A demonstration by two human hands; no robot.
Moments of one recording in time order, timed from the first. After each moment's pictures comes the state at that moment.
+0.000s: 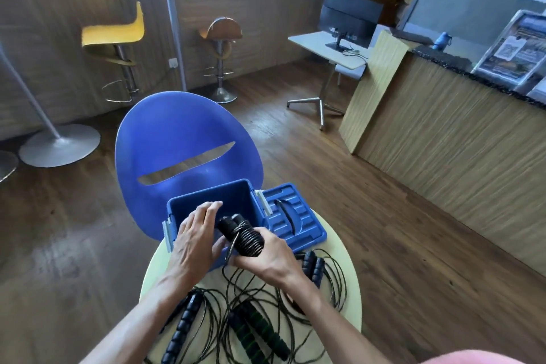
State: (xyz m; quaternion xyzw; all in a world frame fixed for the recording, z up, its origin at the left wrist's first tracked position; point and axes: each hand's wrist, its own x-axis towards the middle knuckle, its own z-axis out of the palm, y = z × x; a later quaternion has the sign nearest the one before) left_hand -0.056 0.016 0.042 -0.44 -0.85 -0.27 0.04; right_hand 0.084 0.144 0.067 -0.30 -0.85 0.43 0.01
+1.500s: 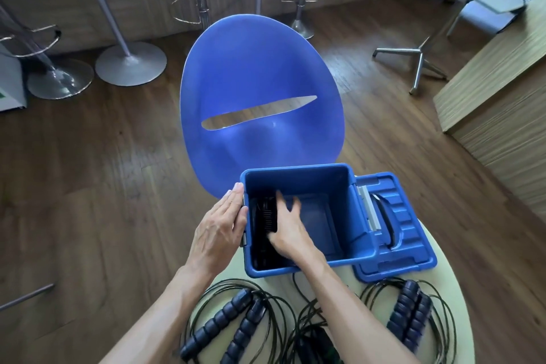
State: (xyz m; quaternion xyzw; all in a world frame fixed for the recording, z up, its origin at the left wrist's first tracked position) left_hand -0.178 -0.021 -0.089 -0.30 -0.90 -0.31 -0.02; right_hand -0.116 0.131 -0.076 -0.29 -0.86 0.37 -0.21
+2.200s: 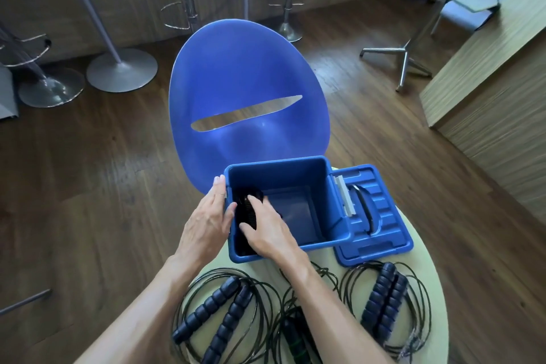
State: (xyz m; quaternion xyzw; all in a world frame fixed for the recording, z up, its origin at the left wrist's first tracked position) left_hand -0.168 -0.019 -0.073 -0.29 -0.91 -0.29 -0.06; right_hand -0.096 0.114 -0.054 -0.23 -0.89 0.37 -0.15
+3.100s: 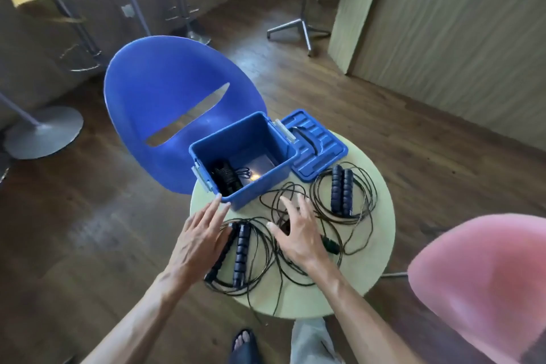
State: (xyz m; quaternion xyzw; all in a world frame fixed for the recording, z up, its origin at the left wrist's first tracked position) left_hand -0.082 -0.116 -0.035 -0.58 -0.80 -0.13 0.00; right_hand 0.103 0.028 -0.027 -0.43 -0.82 0.36 0.06
